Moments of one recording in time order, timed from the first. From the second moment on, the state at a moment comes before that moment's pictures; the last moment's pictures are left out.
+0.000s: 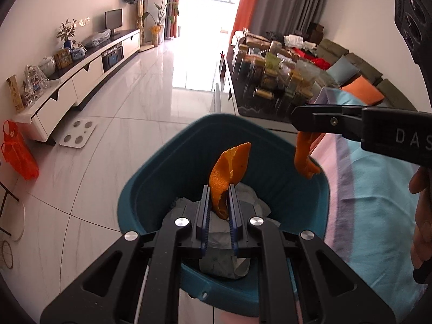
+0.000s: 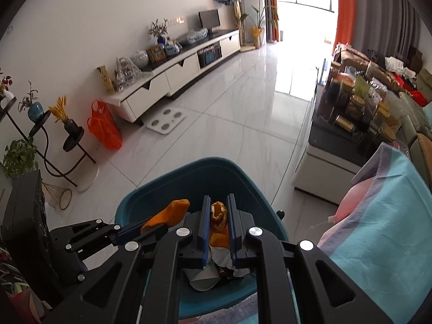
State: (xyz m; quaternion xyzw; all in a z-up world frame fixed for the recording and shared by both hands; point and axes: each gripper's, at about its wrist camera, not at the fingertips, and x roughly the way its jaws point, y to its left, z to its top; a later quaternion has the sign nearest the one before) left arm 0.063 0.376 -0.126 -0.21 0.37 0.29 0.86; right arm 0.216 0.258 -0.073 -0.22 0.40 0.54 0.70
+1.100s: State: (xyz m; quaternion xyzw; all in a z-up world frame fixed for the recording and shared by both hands) left arm 0.077 0.388 -0.099 -0.18 0.31 0.33 0.87; right arm 0.253 0.215 -0.040 -0.14 0.40 0.53 0.73
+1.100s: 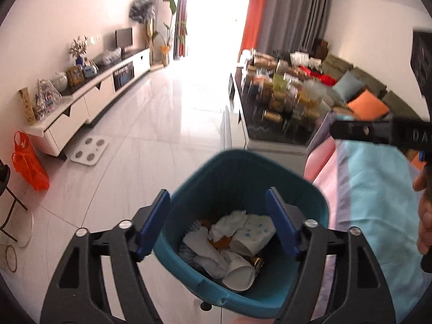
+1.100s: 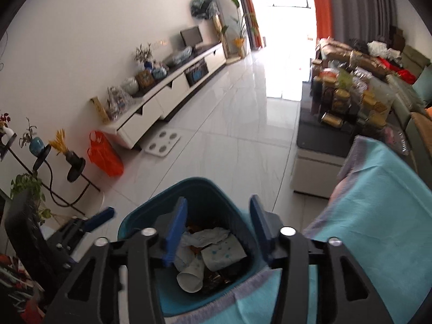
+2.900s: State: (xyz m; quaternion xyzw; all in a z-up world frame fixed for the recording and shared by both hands) left arm 0.089 0.052 0.040 -0.02 0.09 0.05 0.99; right arm 0.172 -0.223 0.005 -0.01 0.13 0.18 0.97
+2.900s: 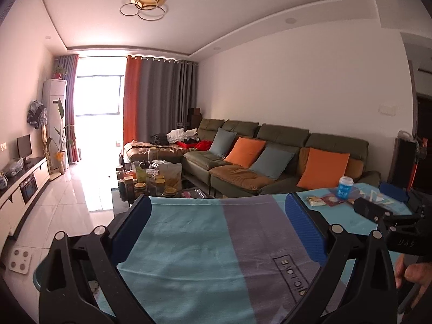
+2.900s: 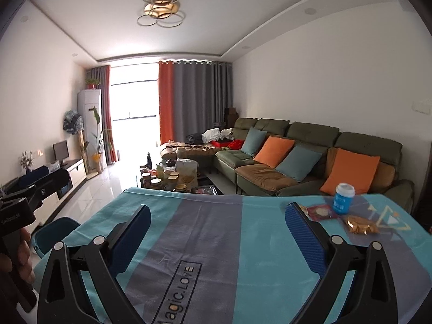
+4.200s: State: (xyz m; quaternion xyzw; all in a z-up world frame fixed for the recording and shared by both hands) left arm 0.045 0.054 0.038 -0.03 0.05 0.07 1.00; right arm 0.117 -0.230 0.006 0.00 0.08 0.12 0.99
